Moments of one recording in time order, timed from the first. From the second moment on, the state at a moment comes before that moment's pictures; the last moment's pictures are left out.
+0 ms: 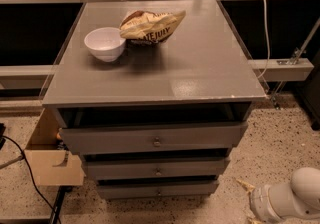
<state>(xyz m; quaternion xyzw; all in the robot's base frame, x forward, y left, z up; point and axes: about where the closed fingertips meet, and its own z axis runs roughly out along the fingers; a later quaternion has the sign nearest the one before) 0.353 -0.241 0.491 -0.61 0.74 0.17 0.22</state>
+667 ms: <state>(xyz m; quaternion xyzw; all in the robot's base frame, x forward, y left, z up) 0.356 -0.222 0.463 -0.63 0.73 0.18 0.22</state>
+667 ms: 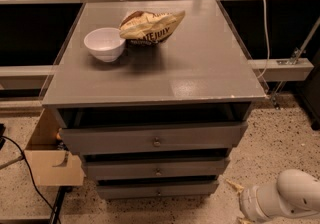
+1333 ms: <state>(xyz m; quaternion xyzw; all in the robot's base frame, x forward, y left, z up) 0.375 -0.188 0.443 -0.66 0.69 0.18 0.24</state>
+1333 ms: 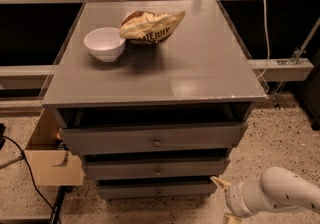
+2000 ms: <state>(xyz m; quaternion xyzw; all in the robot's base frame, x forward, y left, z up) 0.402 -0.164 0.436 -0.69 0.66 0.15 0.25</state>
